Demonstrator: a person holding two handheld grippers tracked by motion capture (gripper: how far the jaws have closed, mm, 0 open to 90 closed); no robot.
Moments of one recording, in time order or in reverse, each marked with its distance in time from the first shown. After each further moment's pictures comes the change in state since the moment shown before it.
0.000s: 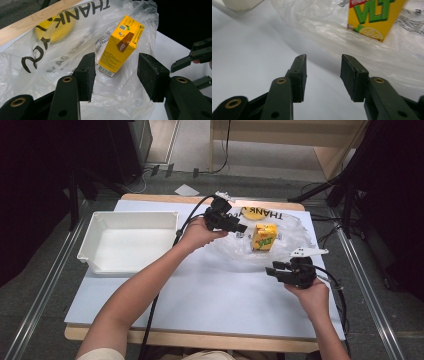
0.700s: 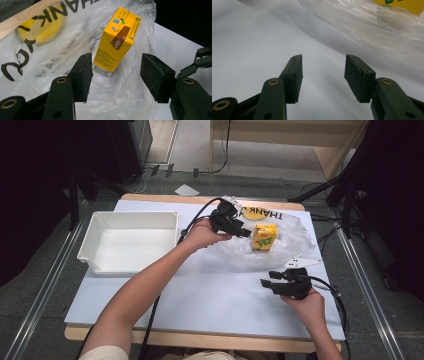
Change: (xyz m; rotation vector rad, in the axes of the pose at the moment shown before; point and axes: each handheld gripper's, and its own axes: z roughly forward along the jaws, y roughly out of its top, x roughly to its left) left arm -0.001 0.003 0.019 0.033 -0.036 0.068; right arm 0.015 -0.021 0.006 0.036 0.041 -0.007
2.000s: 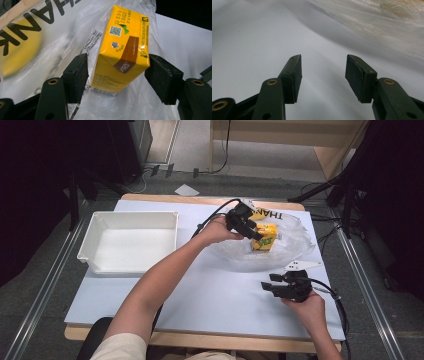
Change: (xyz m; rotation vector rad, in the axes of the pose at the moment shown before) left arm 0.012 0.018 0.058 0.063 -0.094 0.158; right arm -0.001 -0.008 0.001 0.014 0.002 0.010
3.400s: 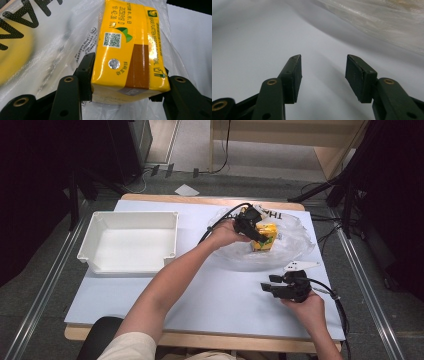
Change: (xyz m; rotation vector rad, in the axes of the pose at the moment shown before) left arm -0.008 0.007 0.027 0.063 0.055 0.034; right arm -0.002 -0.003 0.004 0.023 0.012 0.002
